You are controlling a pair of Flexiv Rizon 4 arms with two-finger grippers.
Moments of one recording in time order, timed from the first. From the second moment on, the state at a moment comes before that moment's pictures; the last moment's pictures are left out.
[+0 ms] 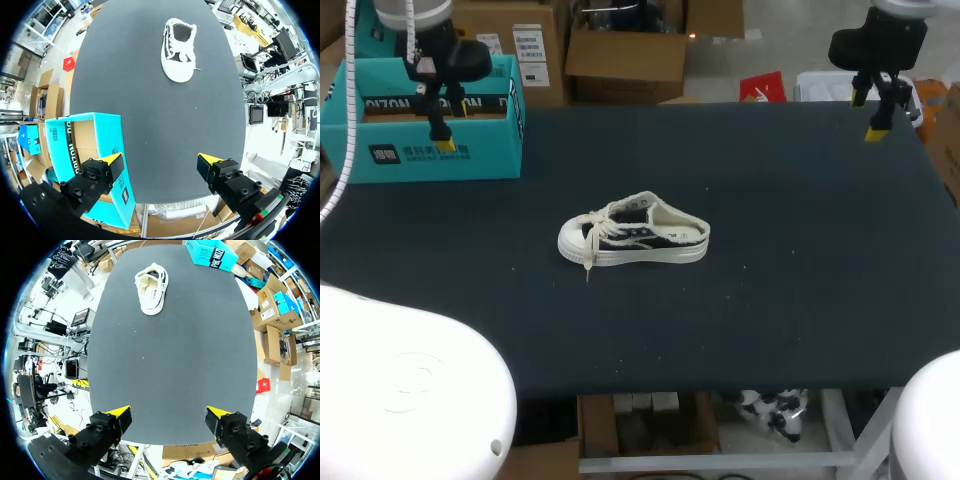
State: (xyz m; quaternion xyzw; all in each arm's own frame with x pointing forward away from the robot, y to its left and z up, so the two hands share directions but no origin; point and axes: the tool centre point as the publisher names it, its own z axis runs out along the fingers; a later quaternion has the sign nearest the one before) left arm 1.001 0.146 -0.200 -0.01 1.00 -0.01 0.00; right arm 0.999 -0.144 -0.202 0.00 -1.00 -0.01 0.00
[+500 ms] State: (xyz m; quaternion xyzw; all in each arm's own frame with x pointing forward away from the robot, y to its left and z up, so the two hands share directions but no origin) left arm 0.971 0.095 -0.210 -0.24 0.97 -0.03 -0.01; right arm 0.960 -0.065 -0.251 -0.03 -0.99 -0.16 0.03
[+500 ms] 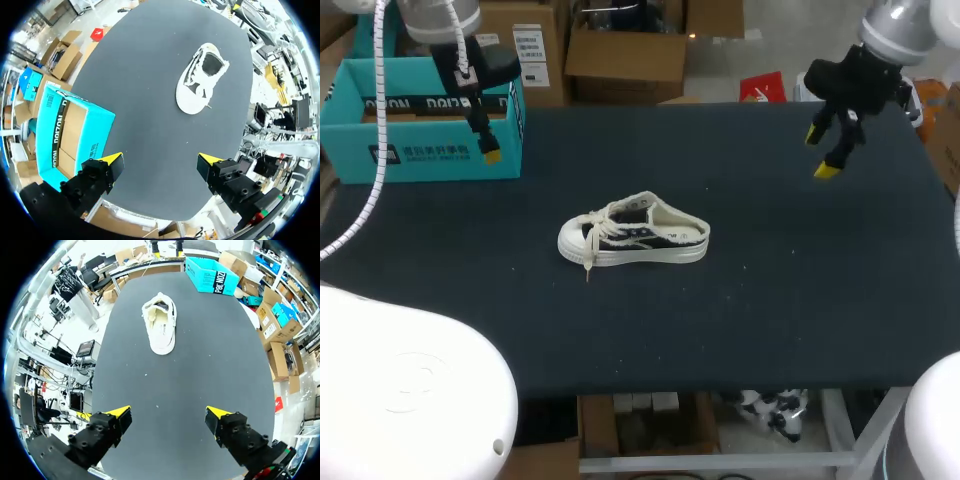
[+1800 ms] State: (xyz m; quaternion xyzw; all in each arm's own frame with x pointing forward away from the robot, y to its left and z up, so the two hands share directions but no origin) left arm 0.931 -0.012 -0.240 -0.49 0.87 -0.06 -0.04; right arm 0.934 0.038 -0.308 -0.05 -0.96 -0.27 -0.01
